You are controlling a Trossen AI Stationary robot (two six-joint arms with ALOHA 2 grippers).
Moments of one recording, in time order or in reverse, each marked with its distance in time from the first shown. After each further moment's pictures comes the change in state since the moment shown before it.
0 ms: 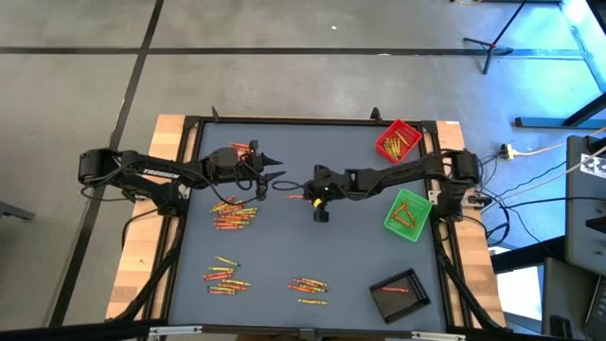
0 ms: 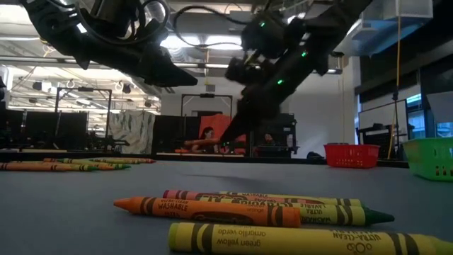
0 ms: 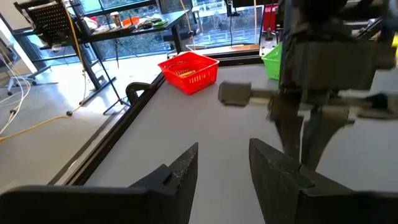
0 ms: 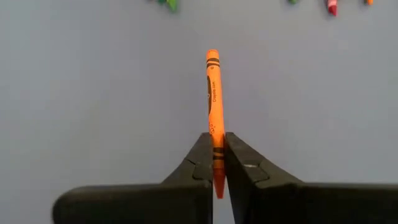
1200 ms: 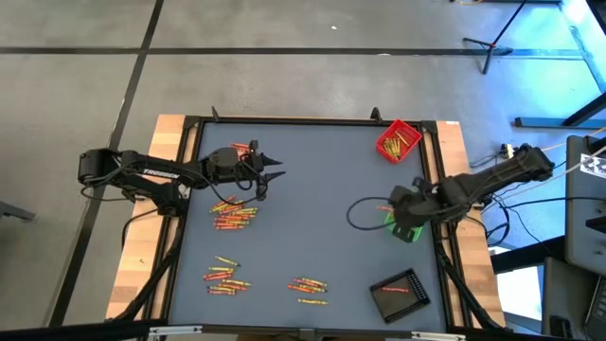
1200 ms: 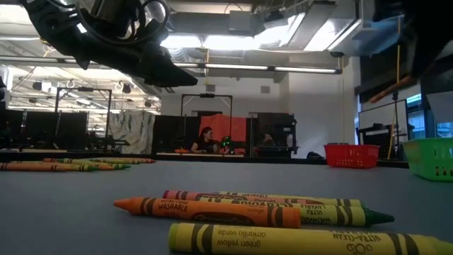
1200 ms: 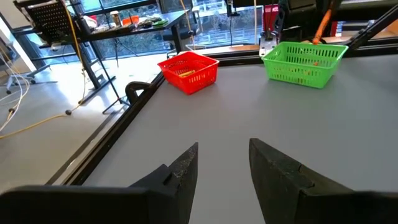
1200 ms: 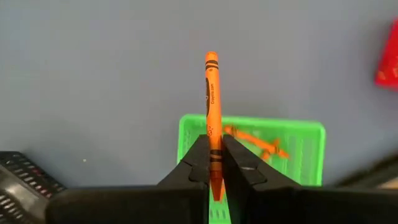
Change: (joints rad) left arm 0.000 0.000 0.000 -0.001 0.000 -0.008; right arm 0.475 -0.713 -0.016 -1.297 0.196 0.980
